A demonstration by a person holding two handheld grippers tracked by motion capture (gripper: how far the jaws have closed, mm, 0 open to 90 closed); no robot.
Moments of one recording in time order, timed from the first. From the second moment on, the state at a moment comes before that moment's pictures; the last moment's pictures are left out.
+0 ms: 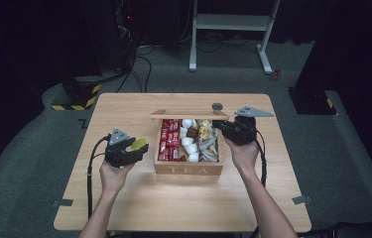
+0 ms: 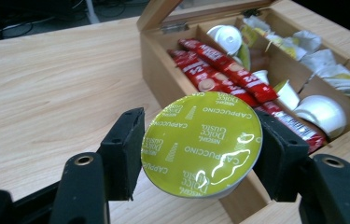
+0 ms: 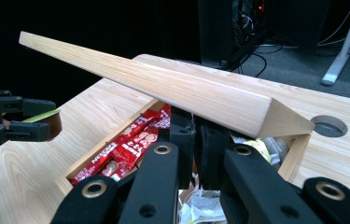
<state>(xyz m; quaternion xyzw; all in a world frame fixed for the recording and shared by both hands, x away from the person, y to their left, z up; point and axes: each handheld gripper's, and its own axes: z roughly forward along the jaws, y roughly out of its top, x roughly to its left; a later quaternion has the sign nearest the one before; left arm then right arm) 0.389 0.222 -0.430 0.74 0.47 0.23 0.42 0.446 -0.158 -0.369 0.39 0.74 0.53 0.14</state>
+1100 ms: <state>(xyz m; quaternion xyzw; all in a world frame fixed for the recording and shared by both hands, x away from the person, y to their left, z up) 0.389 0.226 -0.470 0.75 0.50 0.24 0.36 0.445 -0.159 -0.371 0.38 0.74 0.53 0.14</state>
